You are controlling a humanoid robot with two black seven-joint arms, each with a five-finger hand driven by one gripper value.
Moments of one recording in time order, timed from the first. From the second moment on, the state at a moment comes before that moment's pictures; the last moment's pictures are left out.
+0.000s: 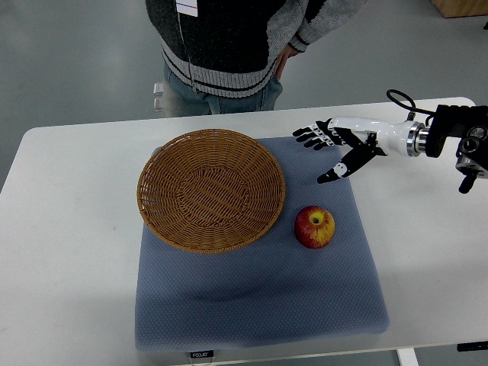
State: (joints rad) left arm -0.05 0.00 -0.09 -0.16 0.08 0.01 0.13; right arm 0.82 -0.55 0.61 1.07 -1.08 0.54 0.15
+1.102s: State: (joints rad) left arm -0.05 0.00 -0.09 -0.16 0.08 0.01 0.13; right arm 0.88 -0.62 0.39 1.22 -1.35 0.61 0.14
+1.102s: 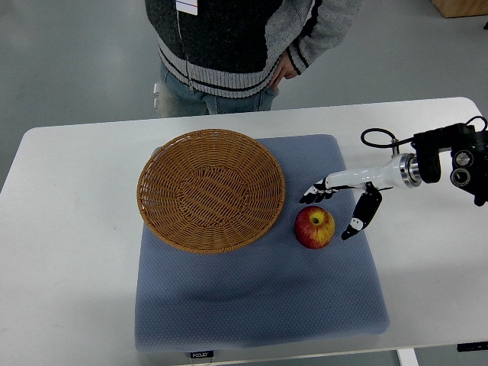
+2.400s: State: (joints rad) left arm -0.05 0.00 -0.09 -0.16 0.08 0.01 0.13; right arm 0.97 -0.63 0.44 1.15 -1.31 0.49 0.15
